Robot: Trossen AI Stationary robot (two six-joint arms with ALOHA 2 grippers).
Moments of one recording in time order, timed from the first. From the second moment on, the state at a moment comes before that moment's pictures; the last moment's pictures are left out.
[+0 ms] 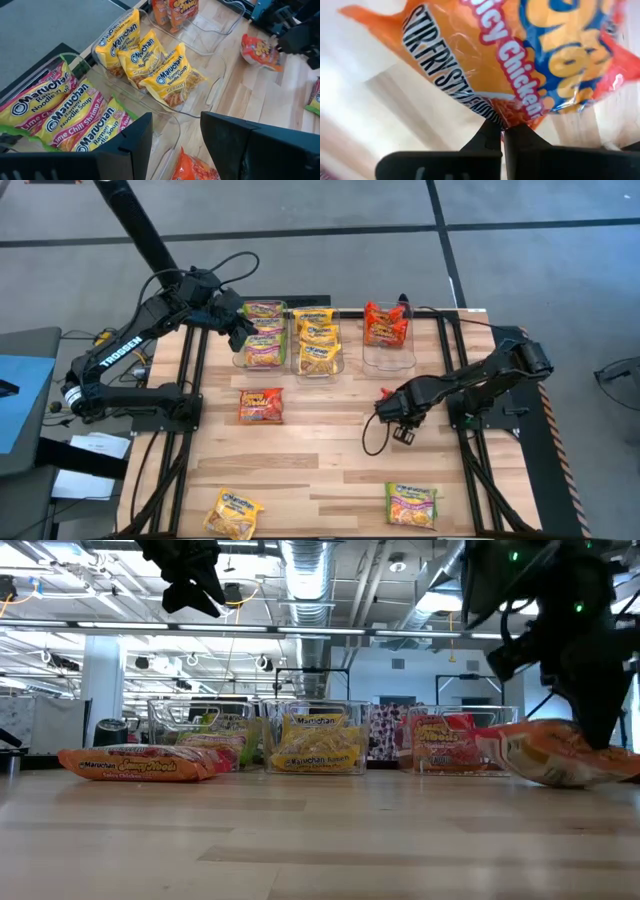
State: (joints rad) left arm 0.73 1.08 1.21 -0.81 0.27 -0.05; right arm 0.20 1.49 0.88 -1.09 -0.01 0.69
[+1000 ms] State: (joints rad) left arm 0.73 1.08 1.21 -0.78 0.27 -0.03; right arm 0.17 1.49 1.34 -1.41 0.45 0.75
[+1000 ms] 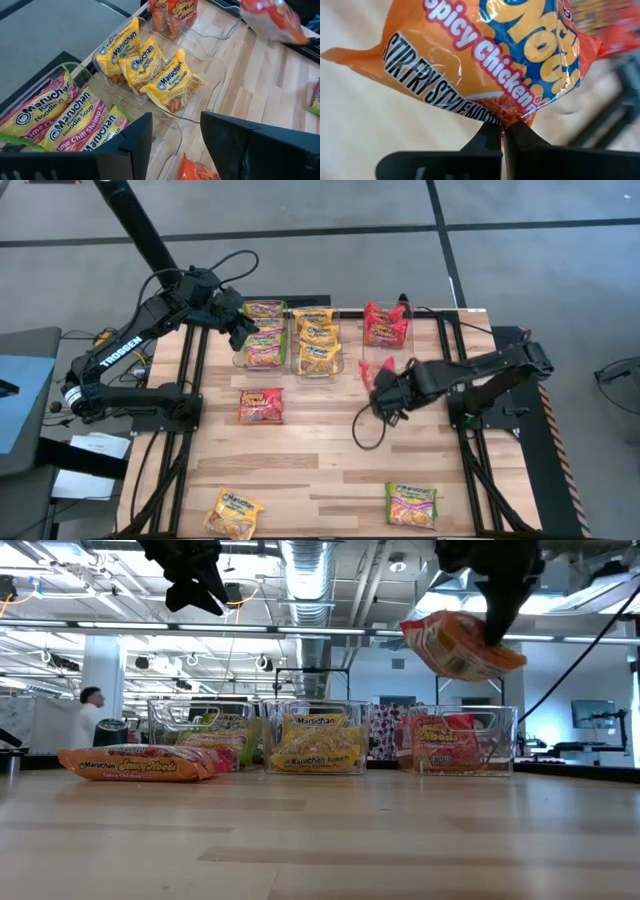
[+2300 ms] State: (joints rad) left arm 0.73 1.08 1.21 -0.79 0.24 -0.11; right arm -0.45 1.49 1.04 -0.89 0.56 0.25
